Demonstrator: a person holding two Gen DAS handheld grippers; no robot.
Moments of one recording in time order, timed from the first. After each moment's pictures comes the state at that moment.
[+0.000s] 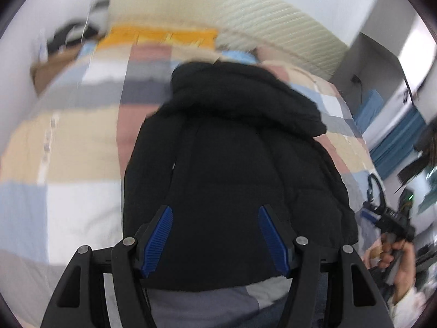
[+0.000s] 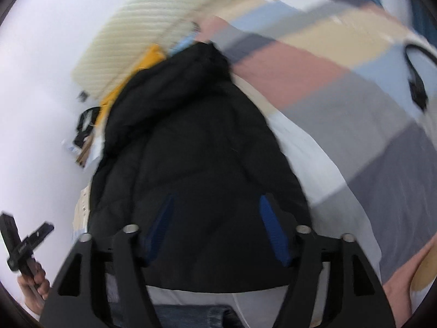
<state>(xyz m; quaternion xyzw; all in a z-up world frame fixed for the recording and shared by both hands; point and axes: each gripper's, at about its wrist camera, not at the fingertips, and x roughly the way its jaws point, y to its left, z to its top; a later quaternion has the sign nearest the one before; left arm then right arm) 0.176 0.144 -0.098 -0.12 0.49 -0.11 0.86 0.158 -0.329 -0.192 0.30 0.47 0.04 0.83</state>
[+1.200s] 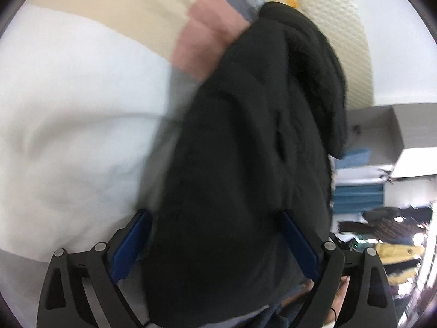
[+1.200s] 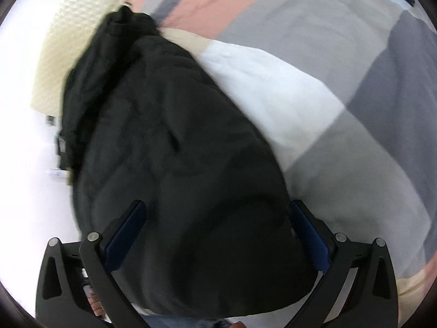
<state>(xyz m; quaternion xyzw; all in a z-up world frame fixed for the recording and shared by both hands) 0.202 0.255 -0.280 -0.39 0.58 -0.16 0.70 0.162 -0.349 -0.267 0.42 0.52 0.02 0.74</state>
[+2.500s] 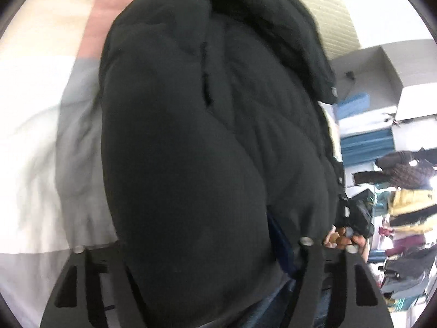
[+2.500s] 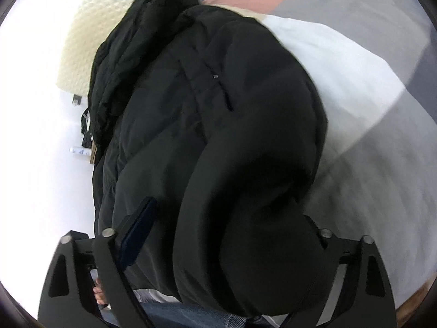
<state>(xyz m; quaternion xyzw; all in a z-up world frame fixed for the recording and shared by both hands) 0.205 0.179 -0.240 -0.27 0.61 -0.23 0.71 0.182 -0.306 -0.269 0.39 0.53 0.08 0.75</state>
